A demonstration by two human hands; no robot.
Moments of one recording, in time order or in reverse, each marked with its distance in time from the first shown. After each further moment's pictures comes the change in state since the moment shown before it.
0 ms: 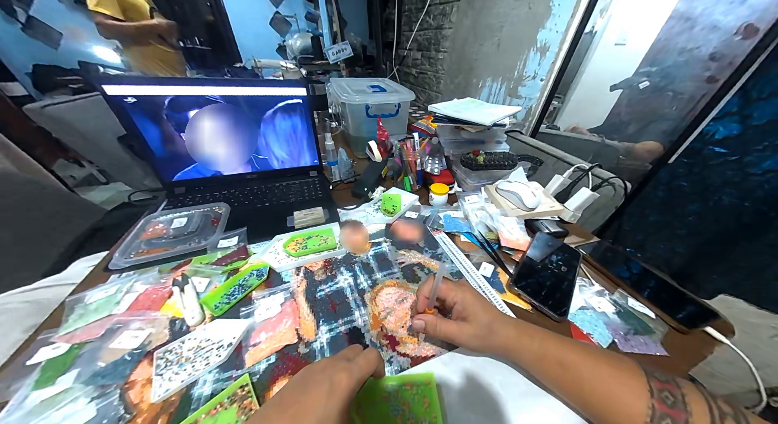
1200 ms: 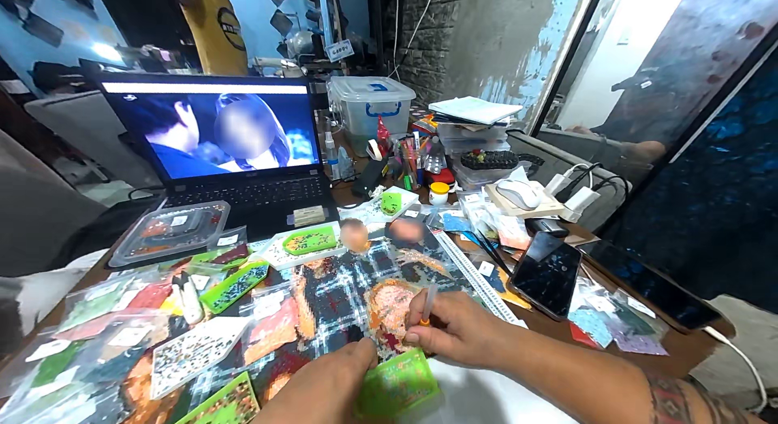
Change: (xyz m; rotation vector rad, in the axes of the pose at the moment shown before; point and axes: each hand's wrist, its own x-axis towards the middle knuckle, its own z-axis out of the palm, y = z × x) left_hand 0.004 0.015 -0.001 0.047 0.009 -0.148; right_hand -0.001 -0.004 0.007 -0.291 -0.025 -0.209
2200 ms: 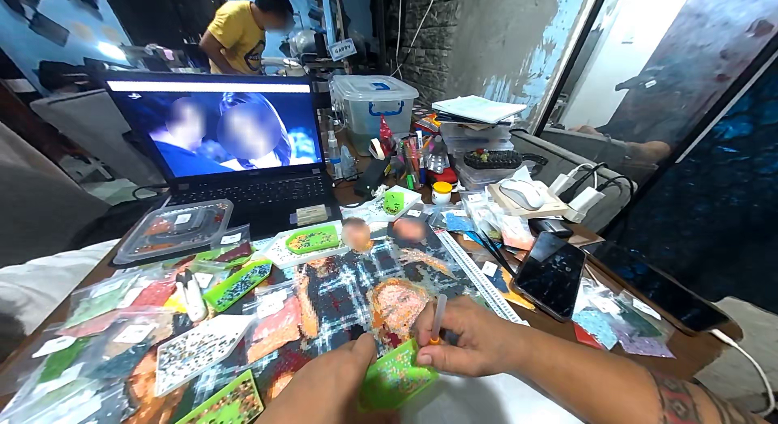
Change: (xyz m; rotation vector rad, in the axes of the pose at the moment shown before) left_hand 0.000 0.003 0.000 0.009 0.020 -0.069; right_hand -0.002 0.003 -0.004 0.183 -0.103 -0.149
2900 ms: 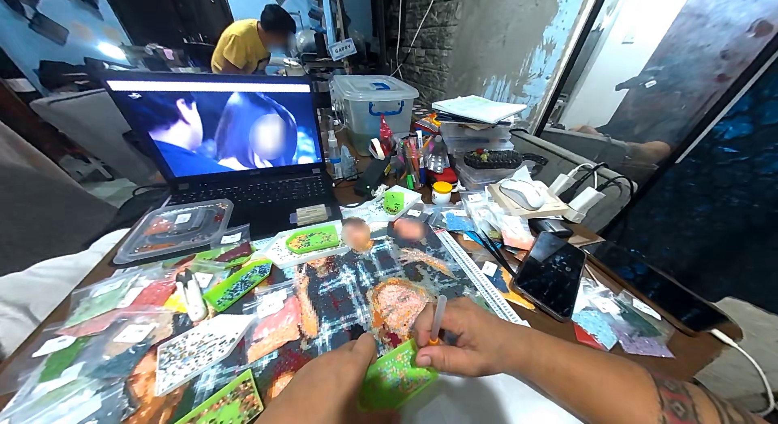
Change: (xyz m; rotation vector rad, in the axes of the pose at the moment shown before) left_hand 0.001 -0.001 0.001 0.002 -0.003 0.002; right_hand 0.000 0.003 0.003 -0.013 0.020 -0.043
